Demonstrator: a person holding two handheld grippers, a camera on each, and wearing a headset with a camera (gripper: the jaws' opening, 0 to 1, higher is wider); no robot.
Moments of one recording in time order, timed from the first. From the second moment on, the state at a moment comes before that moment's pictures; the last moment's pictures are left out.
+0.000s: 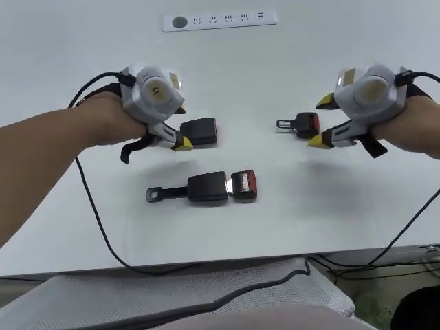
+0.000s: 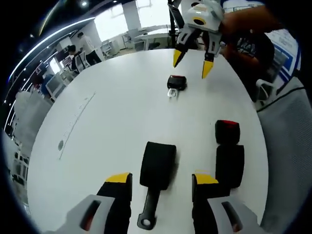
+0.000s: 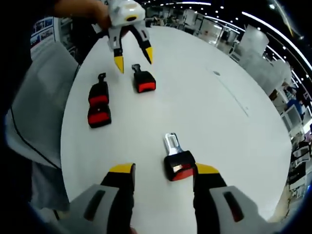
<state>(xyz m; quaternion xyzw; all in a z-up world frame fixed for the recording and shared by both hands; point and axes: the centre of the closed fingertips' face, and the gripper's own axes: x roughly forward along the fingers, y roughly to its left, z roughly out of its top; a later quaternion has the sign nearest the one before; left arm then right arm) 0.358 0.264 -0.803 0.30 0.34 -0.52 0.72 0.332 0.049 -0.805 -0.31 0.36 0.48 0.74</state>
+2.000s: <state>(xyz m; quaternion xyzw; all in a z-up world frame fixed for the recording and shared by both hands) 0.228 0.349 -0.758 0.17 0.32 -0.38 0.85 0.246 0.068 -0.758 -0.17 0.30 0.38 0.86</state>
